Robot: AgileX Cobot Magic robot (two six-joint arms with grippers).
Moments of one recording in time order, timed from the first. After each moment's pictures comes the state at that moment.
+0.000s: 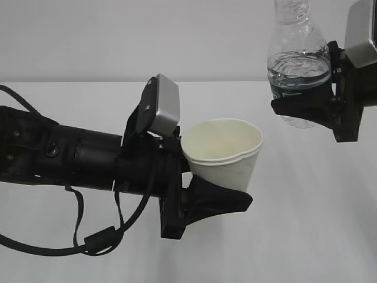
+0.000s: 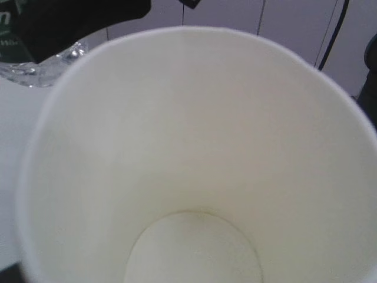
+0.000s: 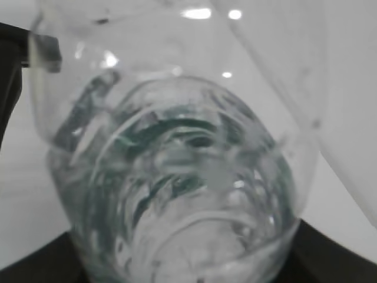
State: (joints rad) left arm -0.64 1.78 -0.83 1.20 -0.93 -0.75; right arm 0.00 1.43 -0.89 -1.76 -0.85 0.88
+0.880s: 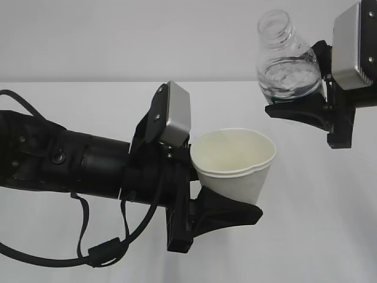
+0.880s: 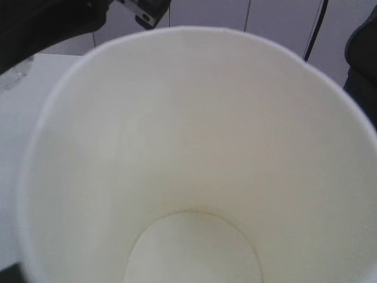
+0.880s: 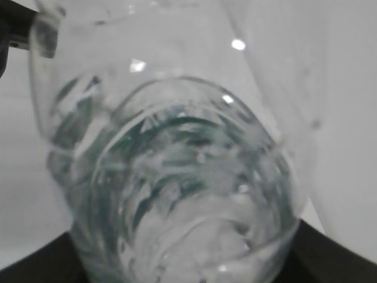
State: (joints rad) left arm -0.68 1.78 -0.83 1.20 -0.92 -0.76; right arm 0.05 1.43 -0.89 -1.76 -0.79 0.68
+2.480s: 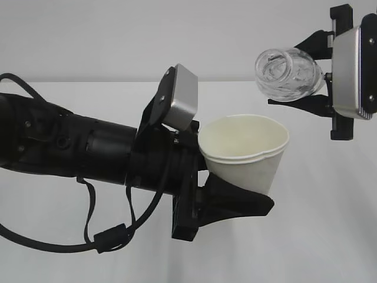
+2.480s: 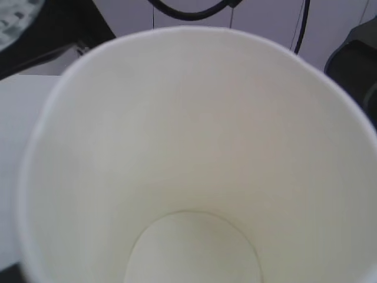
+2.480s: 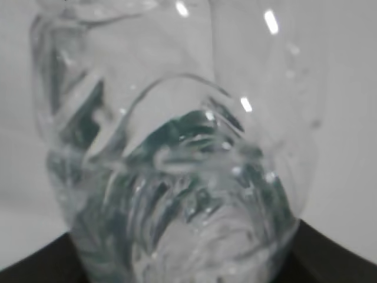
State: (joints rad) left arm -0.68 1.78 -0.90 1.28 -0.96 -0.84; right arm 0.05 1.43 -0.89 -1.67 -0.76 0.19
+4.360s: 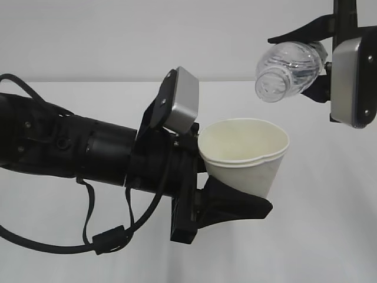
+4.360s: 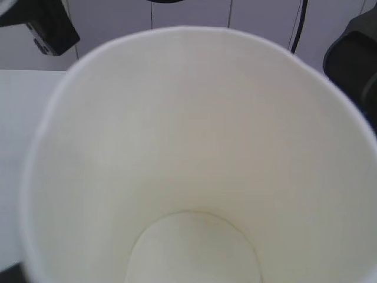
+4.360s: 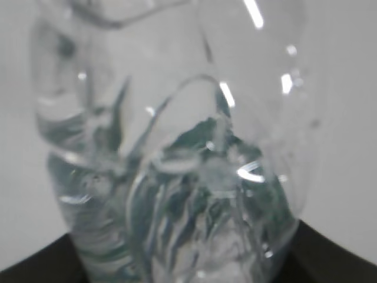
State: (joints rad) left arm -0.68 1.78 -0.90 1.29 -0.95 -0.84; right arm 0.05 1.43 -0.89 -1.50 -0.74 -0.25
